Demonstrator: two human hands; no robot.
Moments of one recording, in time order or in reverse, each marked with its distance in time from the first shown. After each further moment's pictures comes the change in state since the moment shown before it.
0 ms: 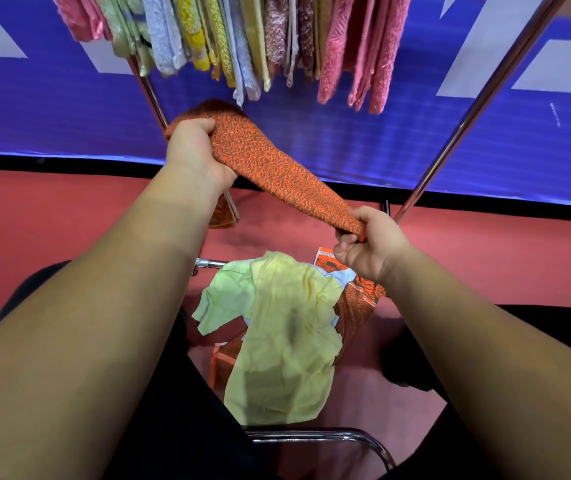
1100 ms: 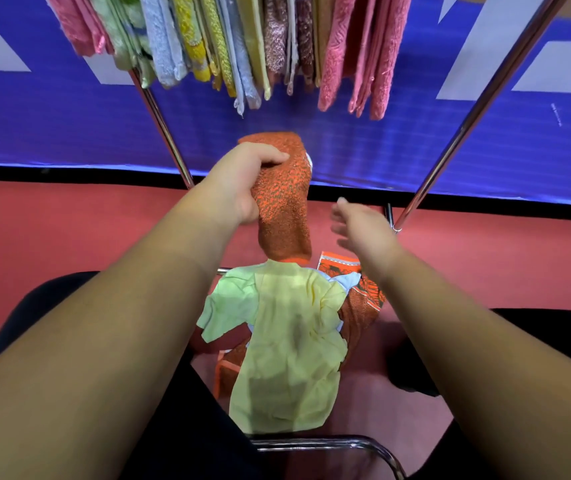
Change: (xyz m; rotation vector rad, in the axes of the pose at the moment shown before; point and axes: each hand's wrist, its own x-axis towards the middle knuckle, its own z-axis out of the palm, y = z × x) left_hand -0.033 -0.033 0.010 0.539 -0.267 -0.221; right_hand -0.006 0.001 0.024 -0.605 0.132 -0.335
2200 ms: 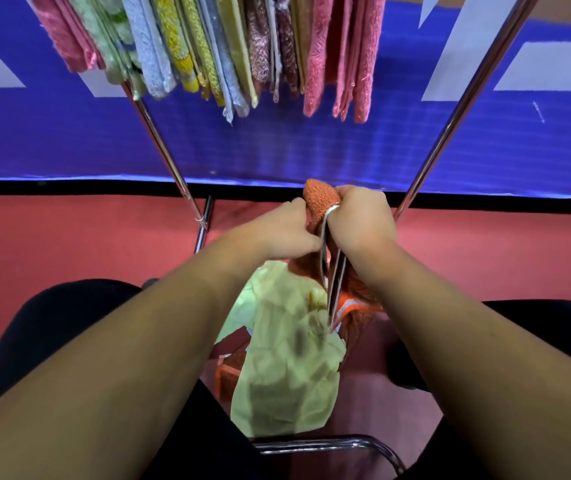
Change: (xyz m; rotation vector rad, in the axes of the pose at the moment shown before) left_hand -0.013 -0.060 0.026 1.356 -0.162 0.242; right_hand -0.018 -0.027 -0.006 -0.717 0.298 -0.466
